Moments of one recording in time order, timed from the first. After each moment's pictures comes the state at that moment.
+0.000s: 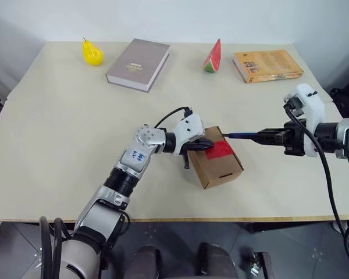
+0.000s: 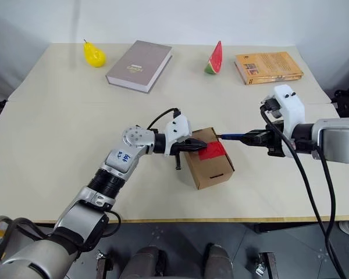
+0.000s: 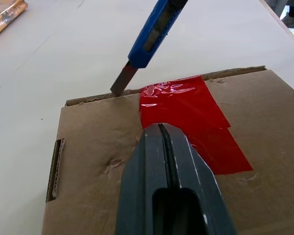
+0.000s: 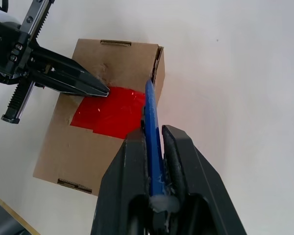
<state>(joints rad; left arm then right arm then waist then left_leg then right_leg) -0.87 0.19 -0.30 0.40 -0.04 0.19 -0.91 -0.71 -1.07 -0.19 -0.21 1.40 1.47 0.11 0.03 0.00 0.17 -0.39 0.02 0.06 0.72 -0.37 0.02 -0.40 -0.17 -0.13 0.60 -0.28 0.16</state>
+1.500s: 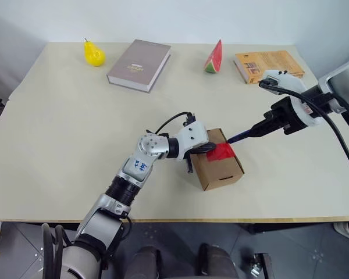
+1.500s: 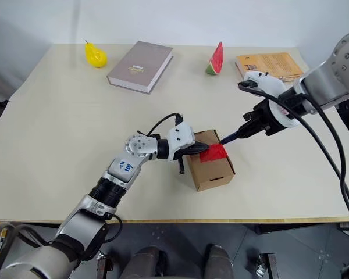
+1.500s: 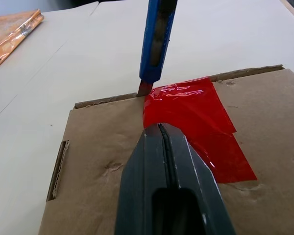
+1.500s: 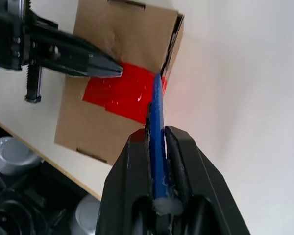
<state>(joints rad) -0.79 0.18 -0.33 0.32 0.01 0.15 -0.82 -1.58 -1.13 0.82 0.29 1.29 1.59 0.51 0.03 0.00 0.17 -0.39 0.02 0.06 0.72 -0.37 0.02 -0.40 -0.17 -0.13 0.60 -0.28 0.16</state>
